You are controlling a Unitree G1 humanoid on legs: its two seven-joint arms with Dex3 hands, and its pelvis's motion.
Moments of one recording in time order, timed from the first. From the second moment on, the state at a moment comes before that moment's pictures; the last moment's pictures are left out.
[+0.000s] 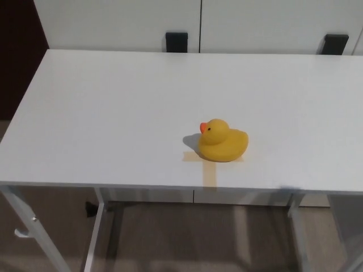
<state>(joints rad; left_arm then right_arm) -0.07 0.55 0.23 1.26 -0.02 -0.08 0.00 0.07 -0.72 -0.50 -0.29 -0.11 0.11 0.35</state>
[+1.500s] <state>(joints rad) -0.08 0.55 0.28 1.26 -0.02 -0.08 0.02 0.11 -0.48 -0.73 0.96 -0.02 -0.25 -0.06</state>
